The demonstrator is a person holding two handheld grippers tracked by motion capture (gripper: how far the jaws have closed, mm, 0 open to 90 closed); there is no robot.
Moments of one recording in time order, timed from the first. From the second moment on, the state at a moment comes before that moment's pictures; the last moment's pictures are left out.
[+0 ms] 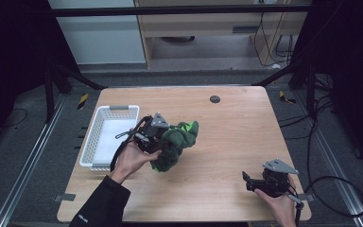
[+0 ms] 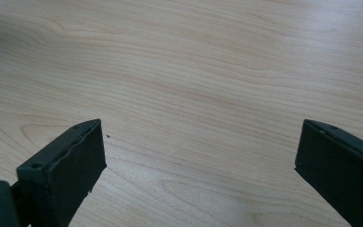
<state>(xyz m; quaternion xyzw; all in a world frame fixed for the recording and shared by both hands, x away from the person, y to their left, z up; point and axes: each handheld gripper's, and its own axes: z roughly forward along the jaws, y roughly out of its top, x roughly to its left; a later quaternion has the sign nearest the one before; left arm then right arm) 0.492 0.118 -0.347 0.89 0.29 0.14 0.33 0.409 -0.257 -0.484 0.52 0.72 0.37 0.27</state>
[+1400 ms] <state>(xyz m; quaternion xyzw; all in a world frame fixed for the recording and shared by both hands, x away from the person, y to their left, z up) 0.498 0.079 -0.409 0.92 0.26 0.09 0.29 0.409 -0.257 -0.486 0.51 0.73 0.37 0.27</state>
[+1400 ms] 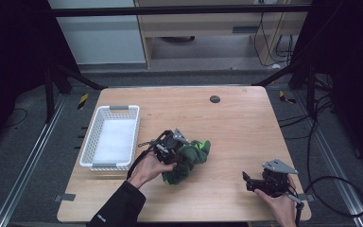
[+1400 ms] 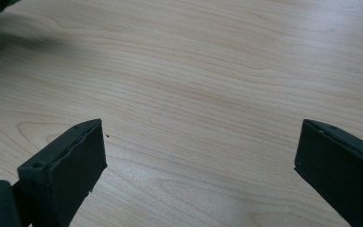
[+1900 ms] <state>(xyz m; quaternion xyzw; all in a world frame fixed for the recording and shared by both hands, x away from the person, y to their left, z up) 0.498 0.072 -0.427 0.93 0.25 0.06 0.27 0.410 -0.257 -0.486 0.51 0.73 0.37 0.27</state>
